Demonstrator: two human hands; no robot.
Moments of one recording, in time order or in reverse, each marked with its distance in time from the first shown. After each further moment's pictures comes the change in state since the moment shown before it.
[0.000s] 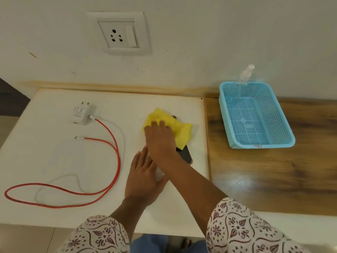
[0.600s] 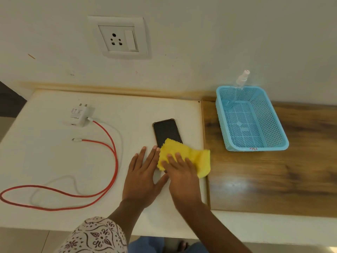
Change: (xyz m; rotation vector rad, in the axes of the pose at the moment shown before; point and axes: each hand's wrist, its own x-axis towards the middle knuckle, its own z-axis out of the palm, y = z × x) left_hand 0.000 -0.001 0.004 -0.023 0.003 -0.001; right_hand -0.109 0.034 0.002 0.166 -0.023 -0.044
